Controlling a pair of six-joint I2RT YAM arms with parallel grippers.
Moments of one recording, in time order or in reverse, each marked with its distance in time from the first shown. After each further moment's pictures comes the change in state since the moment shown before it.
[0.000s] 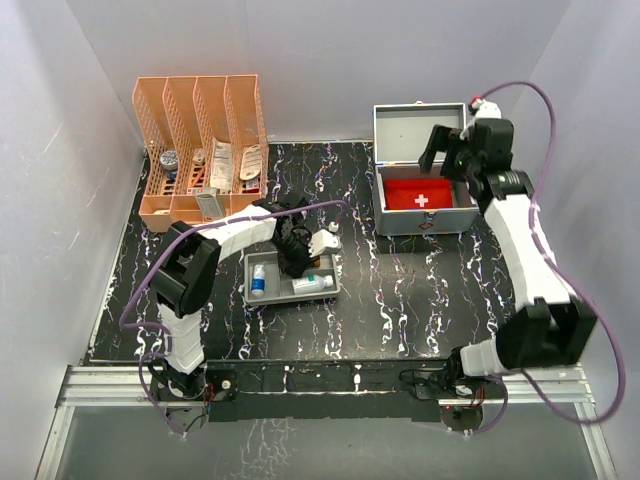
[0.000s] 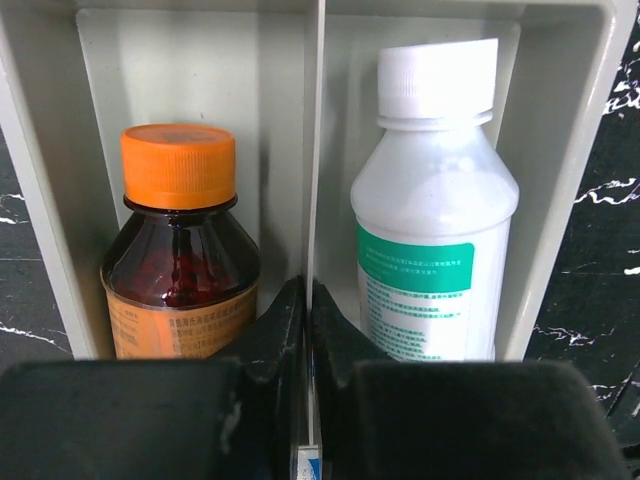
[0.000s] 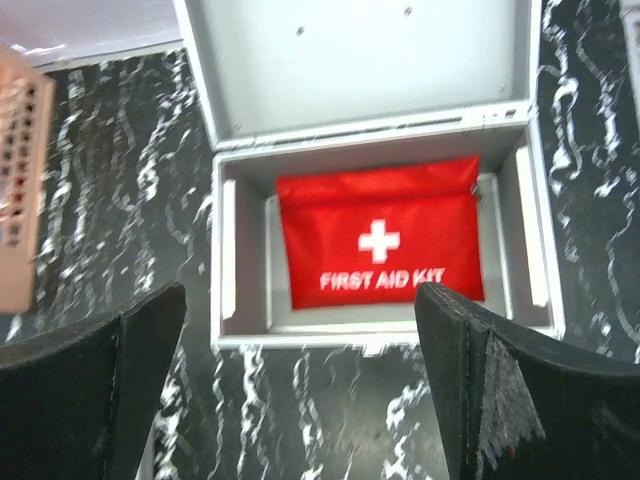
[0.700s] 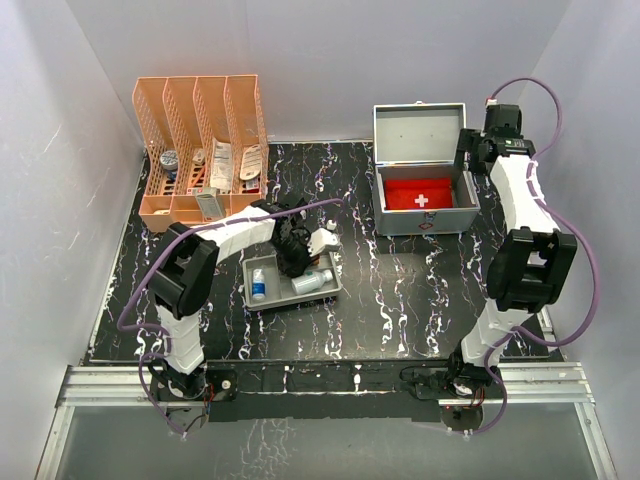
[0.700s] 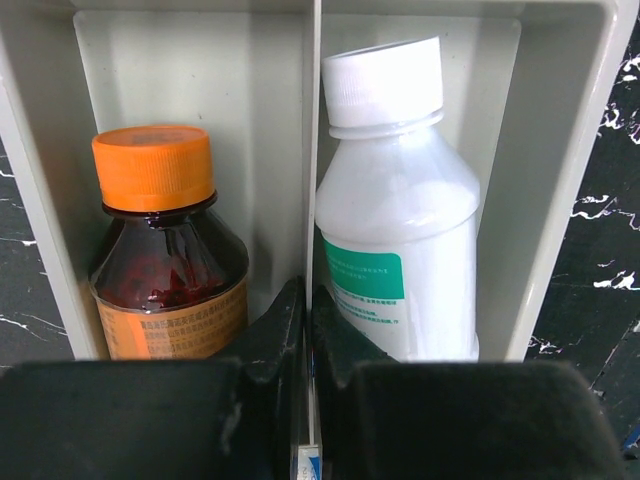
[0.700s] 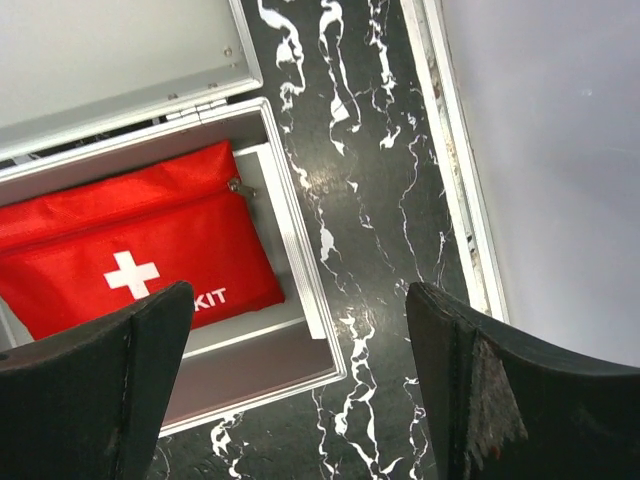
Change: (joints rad) left arm 0.000 -0.012 -0.007 0.001 0.002 -0.086; right arm -0.166 0.455 0.354 -0.200 0.233 -0.209
